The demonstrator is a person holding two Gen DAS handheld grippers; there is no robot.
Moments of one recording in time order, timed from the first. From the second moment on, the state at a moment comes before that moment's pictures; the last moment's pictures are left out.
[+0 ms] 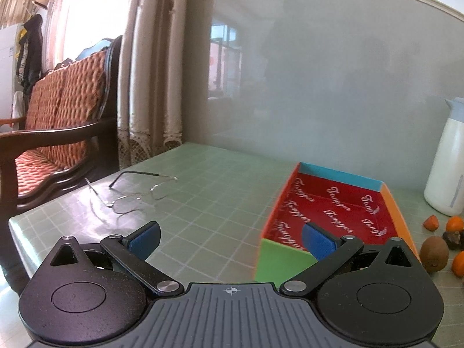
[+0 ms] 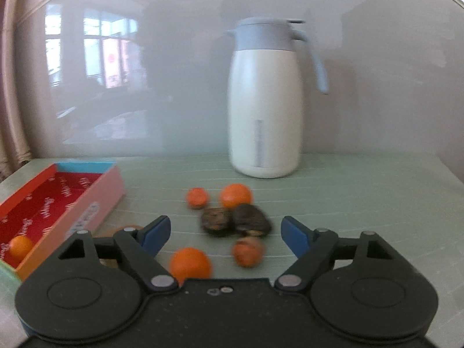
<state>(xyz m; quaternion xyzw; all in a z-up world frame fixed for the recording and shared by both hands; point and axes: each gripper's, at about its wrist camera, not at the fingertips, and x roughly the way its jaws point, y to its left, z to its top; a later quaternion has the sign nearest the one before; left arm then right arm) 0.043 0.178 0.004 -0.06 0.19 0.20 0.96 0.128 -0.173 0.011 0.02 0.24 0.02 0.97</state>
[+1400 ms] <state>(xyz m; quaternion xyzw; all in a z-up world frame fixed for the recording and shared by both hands) 0.017 0.241 -0.007 -0.09 0.20 0.25 0.95 0.144 -0.073 0.004 -0.05 0.26 0.12 0.96</state>
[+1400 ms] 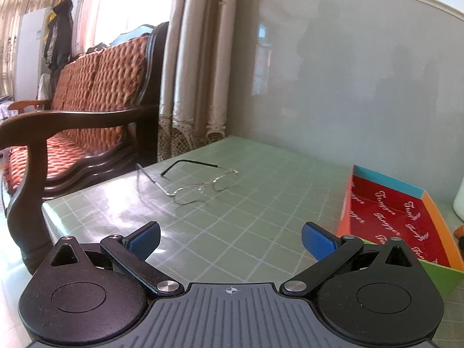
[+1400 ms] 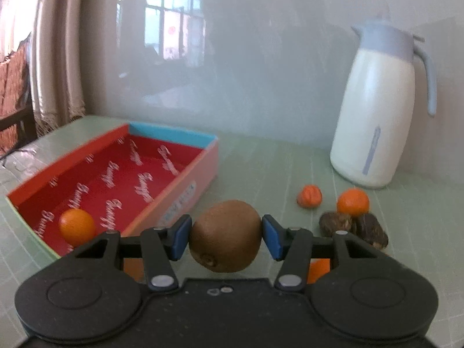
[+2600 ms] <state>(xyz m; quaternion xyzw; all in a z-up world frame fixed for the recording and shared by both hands) 0.016 0.249 -0.010 -0.09 0.21 0.26 0.94 0.123 -0.040 0.017 -0.04 0.22 0.17 0.96</state>
